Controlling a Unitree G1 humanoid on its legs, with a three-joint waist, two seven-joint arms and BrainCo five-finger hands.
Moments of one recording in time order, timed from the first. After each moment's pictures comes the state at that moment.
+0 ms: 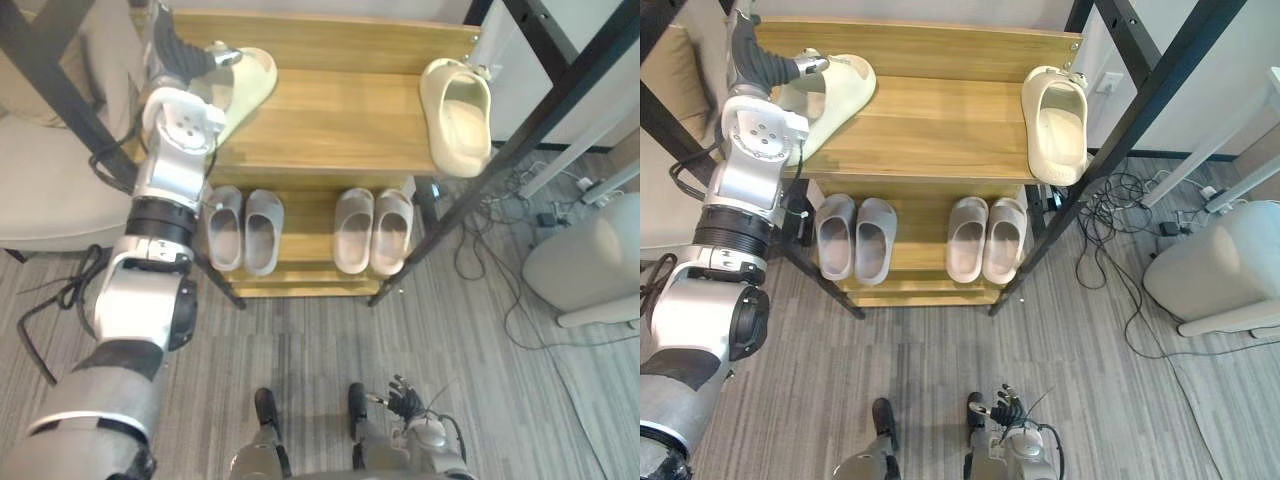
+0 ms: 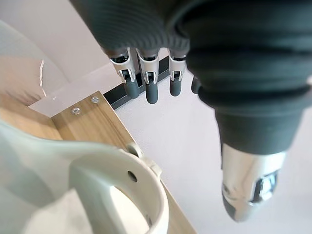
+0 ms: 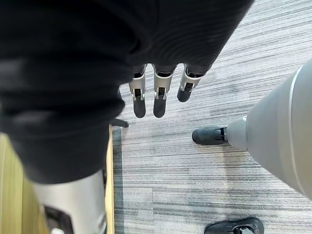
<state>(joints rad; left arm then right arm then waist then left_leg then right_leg) -1.23 0.45 0.00 0.79 0.33 0.06 0.34 -0.01 0.00 0.04 0.91 0.09 -0.09 -0.12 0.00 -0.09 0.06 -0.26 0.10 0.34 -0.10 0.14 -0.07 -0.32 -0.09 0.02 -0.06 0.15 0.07</state>
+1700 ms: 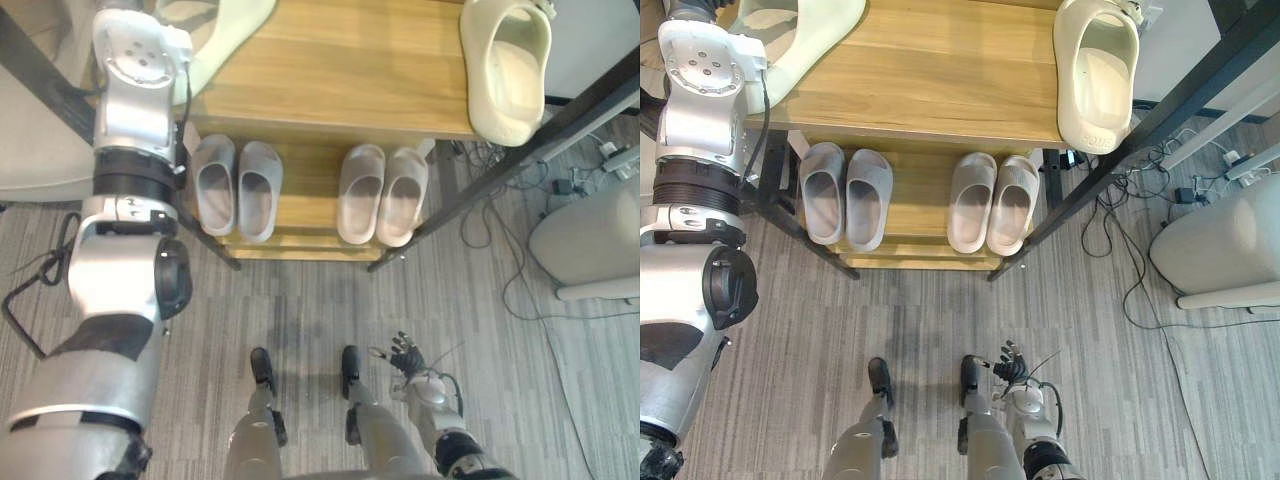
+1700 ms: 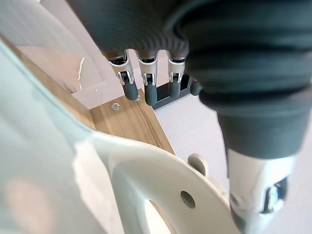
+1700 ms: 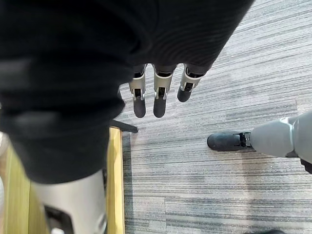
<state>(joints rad) -1.40 0.46 0.13 0.85 0.29 0.06 0.31 -0.16 -0.02 0.01 0.88 0.16 -0.09 -0.15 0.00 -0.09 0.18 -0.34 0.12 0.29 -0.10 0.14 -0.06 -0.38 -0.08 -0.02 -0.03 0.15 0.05</state>
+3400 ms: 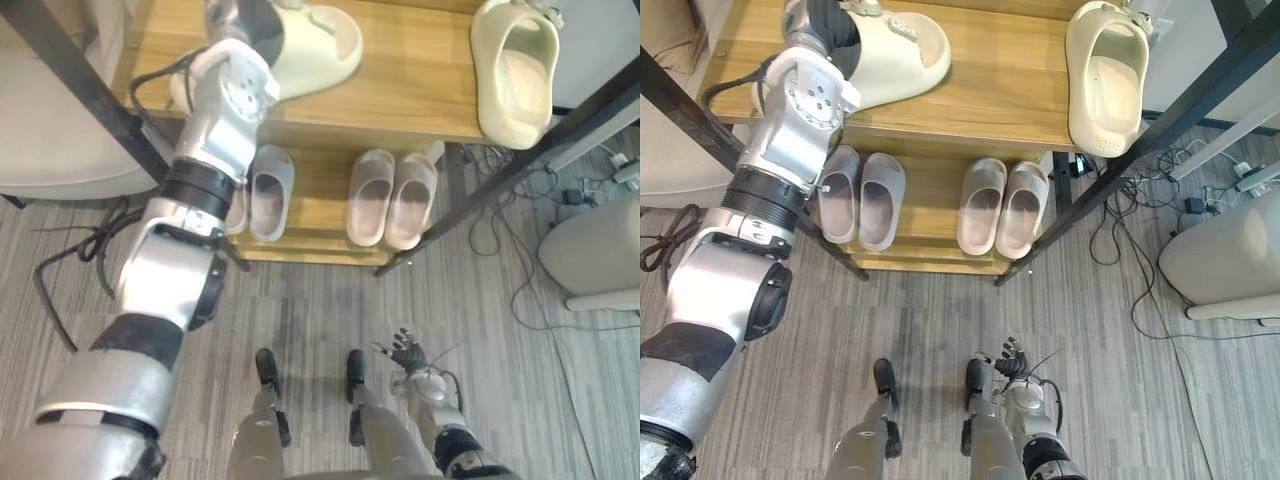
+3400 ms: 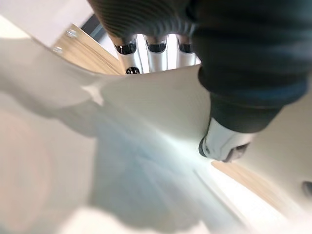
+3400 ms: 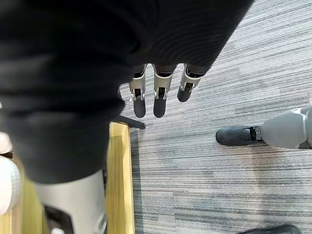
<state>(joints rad) -1.40 0.30 -0.22 0.84 0.51 0.11 0.27 -0.17 -0.01 0.00 0.87 0.18 -0.09 -0.16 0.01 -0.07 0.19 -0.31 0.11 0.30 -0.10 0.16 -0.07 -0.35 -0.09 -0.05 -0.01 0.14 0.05</state>
